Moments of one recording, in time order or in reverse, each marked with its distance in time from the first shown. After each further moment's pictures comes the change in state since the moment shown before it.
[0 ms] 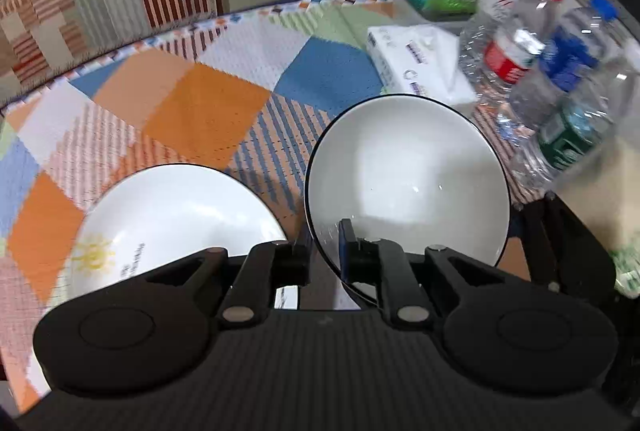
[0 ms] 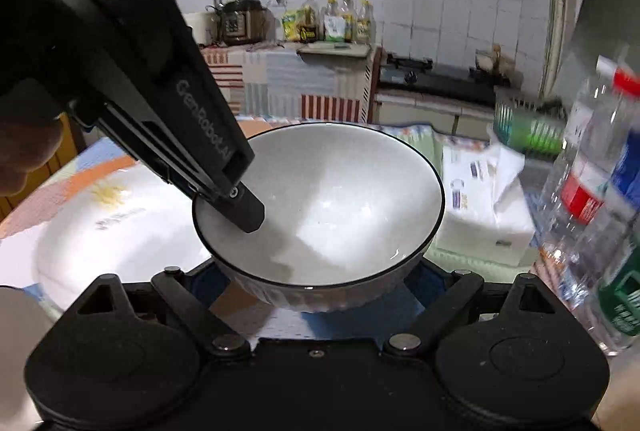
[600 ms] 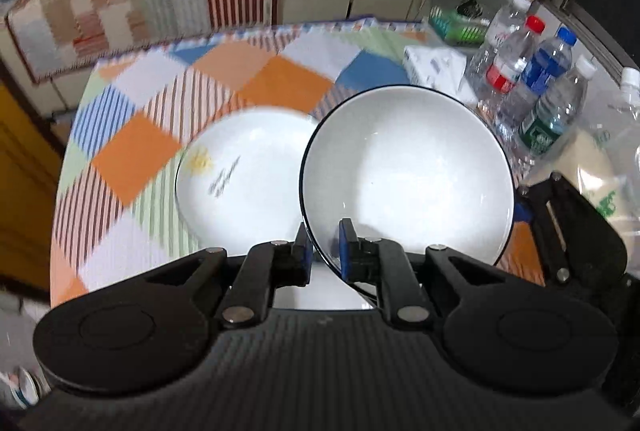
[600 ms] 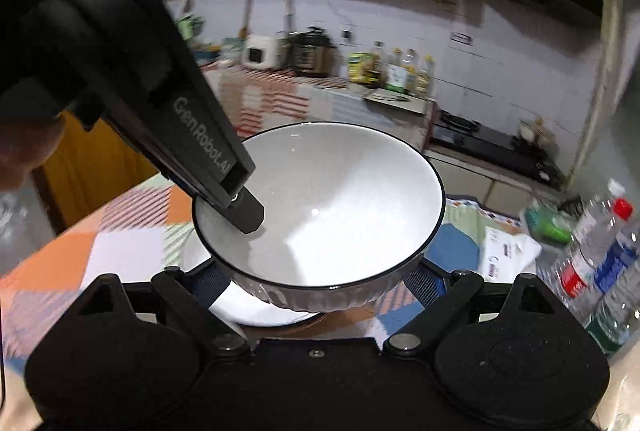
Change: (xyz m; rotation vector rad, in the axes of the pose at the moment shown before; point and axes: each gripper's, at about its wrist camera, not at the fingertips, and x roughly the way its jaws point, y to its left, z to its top) left arm -0.124 0.034 -0.092 -0.143 -0.065 0.054; right arm -0.102 0.091 0.016 -0.203 -0.066 0.092
